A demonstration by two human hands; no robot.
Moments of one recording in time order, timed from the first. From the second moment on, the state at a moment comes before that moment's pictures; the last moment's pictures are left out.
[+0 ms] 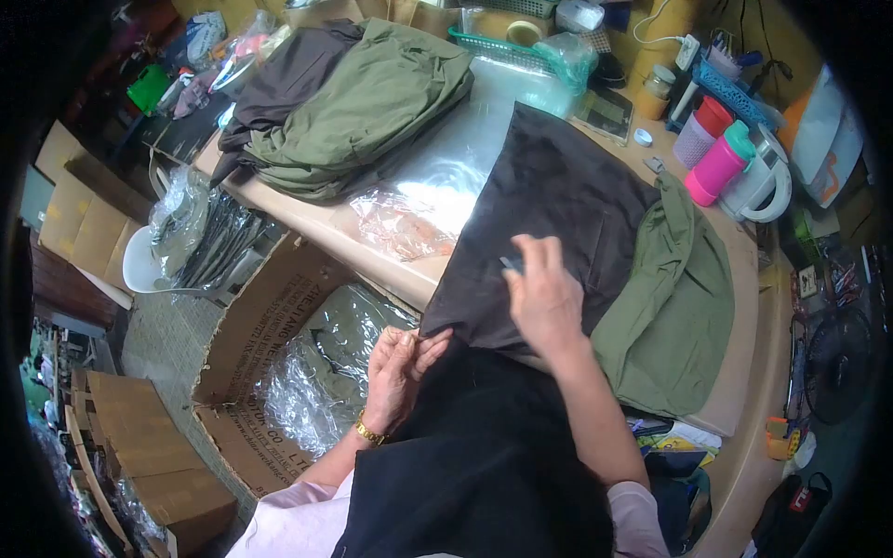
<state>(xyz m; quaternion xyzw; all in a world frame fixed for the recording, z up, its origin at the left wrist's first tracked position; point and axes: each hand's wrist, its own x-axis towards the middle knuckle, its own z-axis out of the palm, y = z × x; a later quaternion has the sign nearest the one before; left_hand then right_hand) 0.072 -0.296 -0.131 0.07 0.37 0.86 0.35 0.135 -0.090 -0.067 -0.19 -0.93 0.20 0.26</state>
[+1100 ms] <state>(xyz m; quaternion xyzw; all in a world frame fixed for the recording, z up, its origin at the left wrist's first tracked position) 0.062 -0.314 -0.160 0.07 0.46 0.80 0.38 0.149 -0.073 -0.101 -0.24 -0.92 0.18 0.25</state>
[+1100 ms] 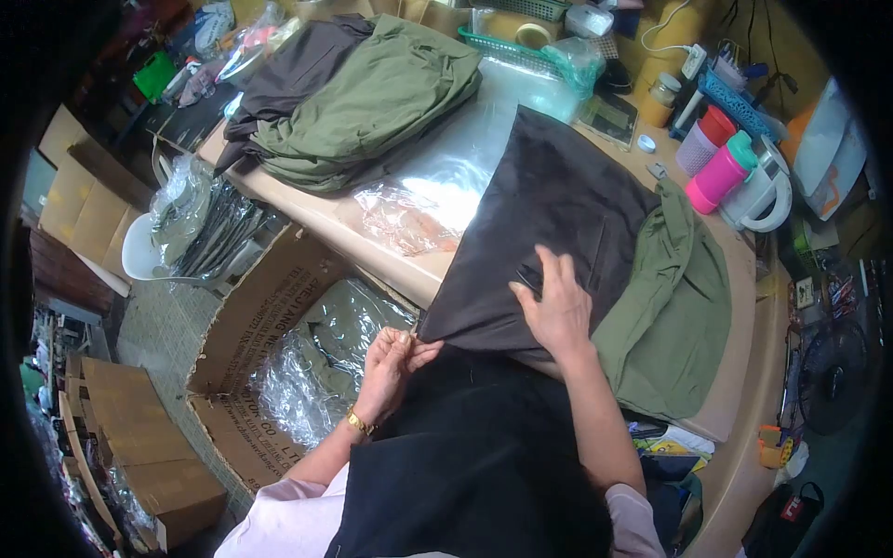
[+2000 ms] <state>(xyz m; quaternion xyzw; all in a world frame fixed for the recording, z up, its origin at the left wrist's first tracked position) 0.023 -0.304 -0.144 0.01 0.22 0.78 0.58 0.172 -0.064 -0.080 -0.18 -0.93 0.27 0.18</state>
